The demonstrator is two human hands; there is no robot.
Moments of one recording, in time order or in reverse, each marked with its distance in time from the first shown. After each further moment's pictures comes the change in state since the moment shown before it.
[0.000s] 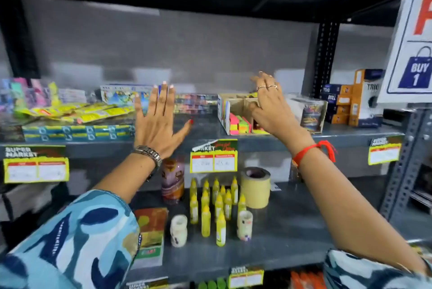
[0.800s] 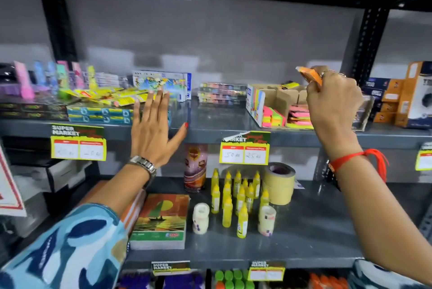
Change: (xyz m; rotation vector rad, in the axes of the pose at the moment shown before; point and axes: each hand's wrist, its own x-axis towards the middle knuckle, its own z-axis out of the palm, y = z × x) left_hand -0.046 -0.057 0.003 -0.034 0.084 -0.076; right_hand -0.013 -0.008 -0.018 -0.183 0.435 0.208
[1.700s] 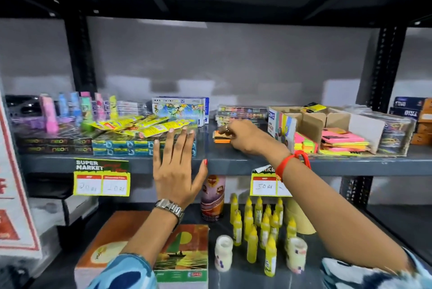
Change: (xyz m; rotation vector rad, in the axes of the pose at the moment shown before) left_hand -0.011 -0.013 0.025 0.011 0.283 0.040; right_hand -0.011 -0.145 0.098 0.258 -0.943 -0.356
